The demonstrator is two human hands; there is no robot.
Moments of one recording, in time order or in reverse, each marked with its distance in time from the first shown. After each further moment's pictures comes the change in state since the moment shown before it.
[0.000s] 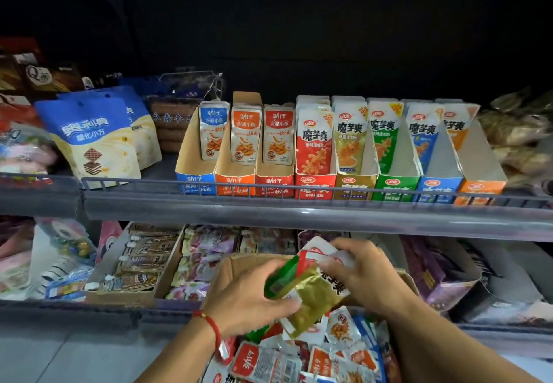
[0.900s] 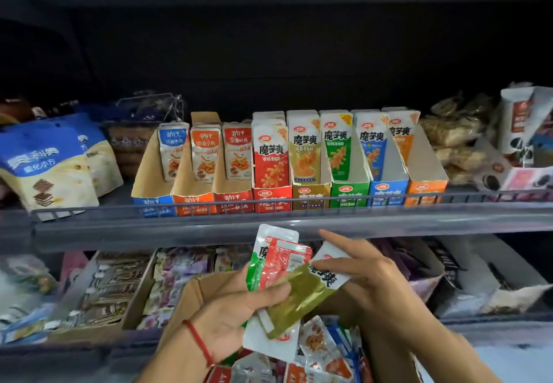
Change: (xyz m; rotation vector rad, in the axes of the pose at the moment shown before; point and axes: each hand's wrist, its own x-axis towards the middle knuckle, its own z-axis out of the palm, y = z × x) left_hand 0.006 0.053 0.023 -1.128 -0.119 -0.110; right_hand -0.037 0.033 -0.059 -0.269 0.137 -0.392
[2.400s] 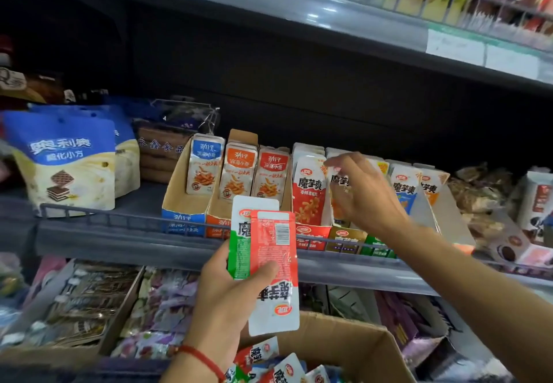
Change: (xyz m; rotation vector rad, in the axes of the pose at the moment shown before) left_hand -0.011 0.055 -0.039 0.019 0.379 0.443; right_hand 0.201 -0.041 -0.029 -0.521 0.175 -0.054
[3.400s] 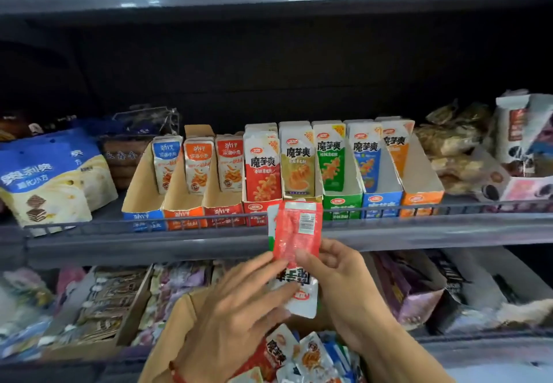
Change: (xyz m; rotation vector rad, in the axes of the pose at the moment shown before) left_hand -0.017 -0.073 0.025 1.183 -0.362 1.142; right_hand -0.166 -0.028 0.017 1.542 -0.057 0.912
